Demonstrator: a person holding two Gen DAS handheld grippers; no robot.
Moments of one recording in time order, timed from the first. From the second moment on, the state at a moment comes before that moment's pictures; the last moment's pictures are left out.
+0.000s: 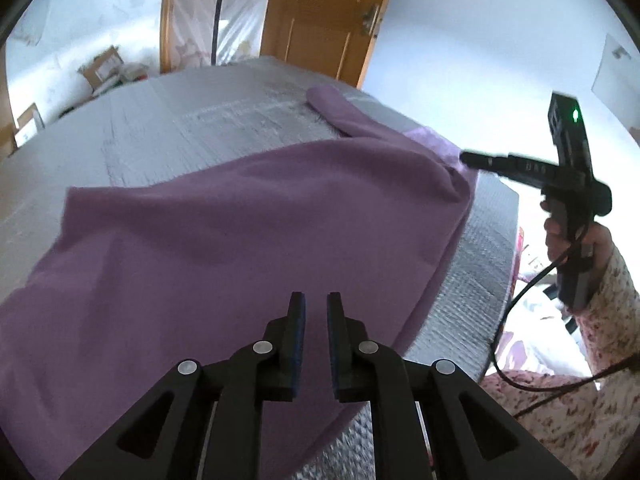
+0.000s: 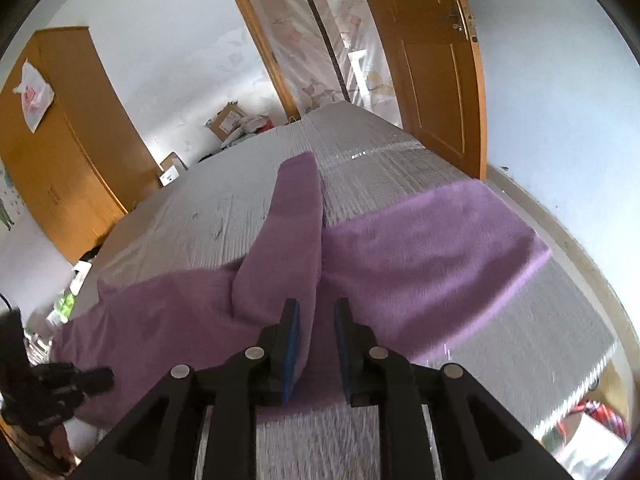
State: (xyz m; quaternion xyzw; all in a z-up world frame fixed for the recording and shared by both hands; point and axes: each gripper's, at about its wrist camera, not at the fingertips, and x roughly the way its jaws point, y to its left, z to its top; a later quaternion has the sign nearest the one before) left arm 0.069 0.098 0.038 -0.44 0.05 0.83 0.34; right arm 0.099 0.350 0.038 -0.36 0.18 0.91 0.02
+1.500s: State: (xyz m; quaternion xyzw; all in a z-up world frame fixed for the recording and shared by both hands) left arm 0.014 0.109 0.021 -0.46 -0.01 0.82 0.33; right arm -0.049 0.401 0.043 -0.39 0.21 0.90 -0.01
